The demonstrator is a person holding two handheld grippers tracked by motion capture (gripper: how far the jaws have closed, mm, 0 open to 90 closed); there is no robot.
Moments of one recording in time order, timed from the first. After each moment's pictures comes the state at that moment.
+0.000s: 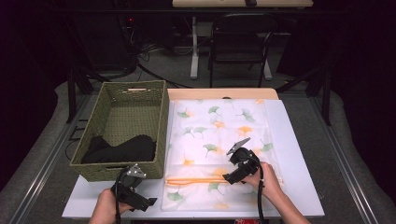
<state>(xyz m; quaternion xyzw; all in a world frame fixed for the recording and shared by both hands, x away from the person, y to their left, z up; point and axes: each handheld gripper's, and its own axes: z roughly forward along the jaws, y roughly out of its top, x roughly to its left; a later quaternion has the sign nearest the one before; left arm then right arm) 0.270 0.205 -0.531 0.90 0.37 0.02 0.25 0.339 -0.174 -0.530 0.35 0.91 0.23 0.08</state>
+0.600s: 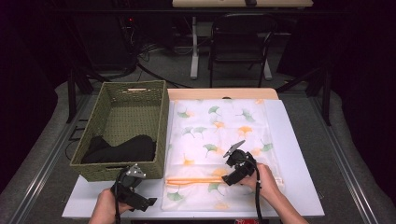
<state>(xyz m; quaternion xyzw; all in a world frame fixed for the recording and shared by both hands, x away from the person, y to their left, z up) 0.270 0.207 -0.531 0.90 0.37 0.03 0.25 0.338 -0.165 -0.539 0.34 0.91 0.20 0.09</state>
